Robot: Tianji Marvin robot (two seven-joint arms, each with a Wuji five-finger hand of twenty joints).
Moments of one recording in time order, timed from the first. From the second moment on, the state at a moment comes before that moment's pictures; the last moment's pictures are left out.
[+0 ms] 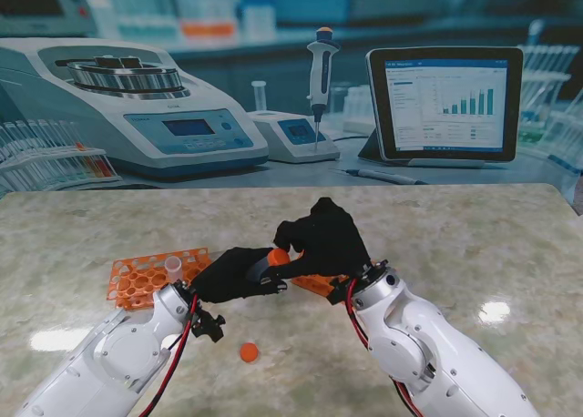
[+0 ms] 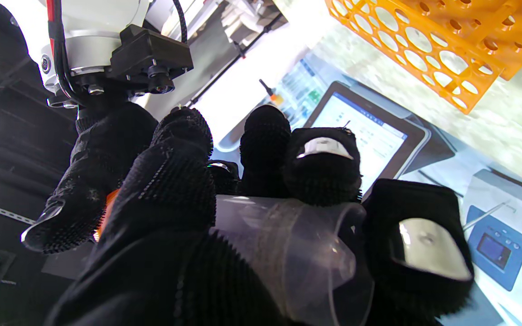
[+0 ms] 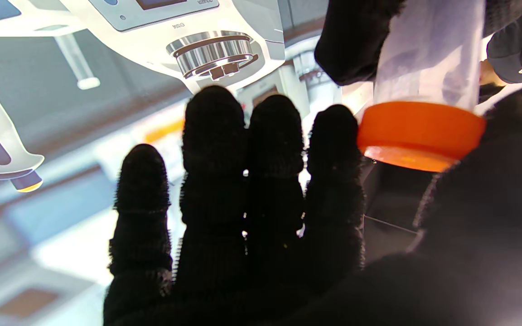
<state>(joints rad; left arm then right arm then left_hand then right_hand) 1.55 -1.09 -1.14 -1.60 0.26 -0.59 -0.10 -1.50 -1.13 1.01 -1.74 -0.96 -0.26 -0.49 1.00 -0.30 0.07 0.06 0.56 -0.03 1.21 1.41 1.15 0.02 0.89 0.99 1.19 0.07 1.22 1.01 1.07 0.24 1.83 0.69 0.61 -0.49 -0.12 -0.10 1.02 -0.21 0.90 0.80 1.35 -0.08 0.73 0.77 1.27 -0.01 0.77 0.78 0.52 0.22 1.18 0.66</state>
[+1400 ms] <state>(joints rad) 1.55 -1.09 -1.14 -1.61 0.26 -0.60 -0.10 -1.58 -1.13 1.12 -1.81 -0.95 -0.34 -0.40 1.00 -0.30 0.07 0.06 0.56 -0.03 1.21 1.41 1.15 0.02 0.89 0.99 1.19 0.07 1.22 1.01 1.07 0.23 1.83 0.69 0.13 -0.41 0.60 -0.15 0.86 -0.18 0.51 0.73 1.09 -0.04 0.34 0.57 1.07 0.01 0.53 0.73 0.38 0.23 1.07 0.66</state>
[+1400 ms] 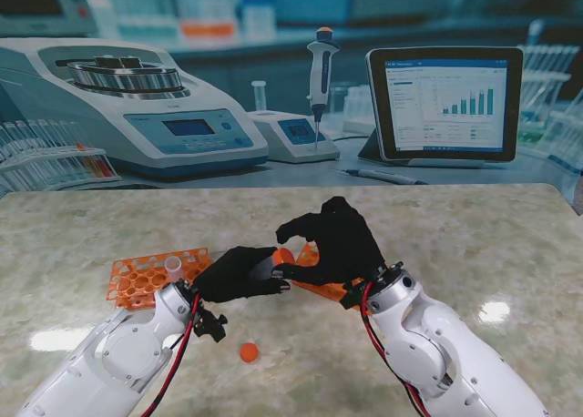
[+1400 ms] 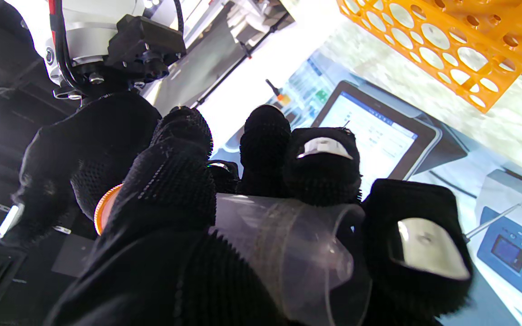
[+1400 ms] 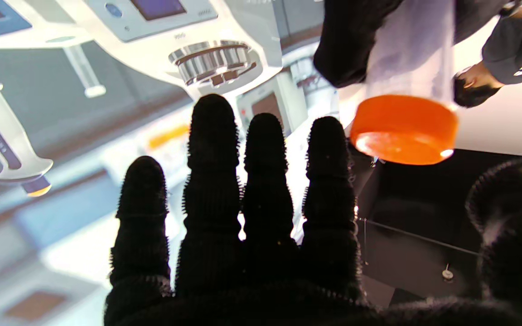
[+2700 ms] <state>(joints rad) 1.55 -1.09 -1.13 -1.61 0.26 -0.60 -0.10 -1.57 -1.12 1.12 -1.80 -0.91 -0.38 -0.36 1.00 -0.30 0.07 0.06 0.56 -0.03 1.21 1.41 1.15 0.02 0.89 0.99 1.19 0.07 1.22 1.01 1.07 0.23 1.83 0.69 0.66 -0.37 -0.08 -0.13 0.88 -0.19 0.66 0.69 1.24 -0.04 0.44 0.63 1.13 0.01 0.53 0.73 0.40 0.24 1.08 0.66</state>
